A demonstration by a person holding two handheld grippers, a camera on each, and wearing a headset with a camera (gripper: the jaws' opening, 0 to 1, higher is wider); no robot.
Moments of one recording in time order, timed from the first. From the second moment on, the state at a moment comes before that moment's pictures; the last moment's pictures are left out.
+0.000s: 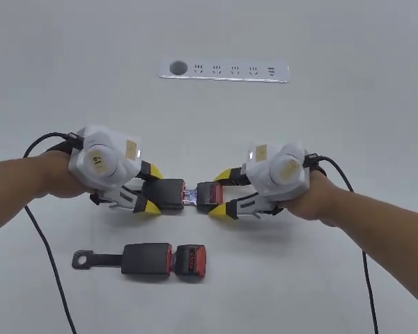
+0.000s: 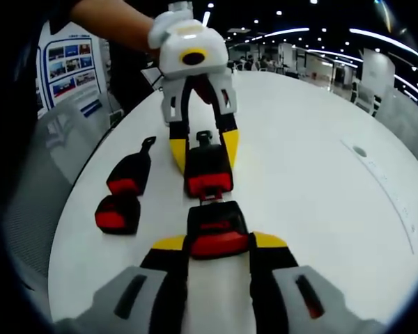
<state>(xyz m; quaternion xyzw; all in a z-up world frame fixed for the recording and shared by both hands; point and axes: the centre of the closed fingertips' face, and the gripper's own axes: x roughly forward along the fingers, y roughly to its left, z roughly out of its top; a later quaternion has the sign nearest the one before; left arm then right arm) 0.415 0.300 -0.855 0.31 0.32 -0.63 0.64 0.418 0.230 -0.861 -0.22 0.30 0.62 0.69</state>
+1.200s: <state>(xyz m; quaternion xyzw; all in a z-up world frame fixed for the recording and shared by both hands) 0.419 0.302 -0.856 0.32 0.34 -0.63 0.63 0.421 0.246 -0.860 -0.22 0.31 0.59 0.71</state>
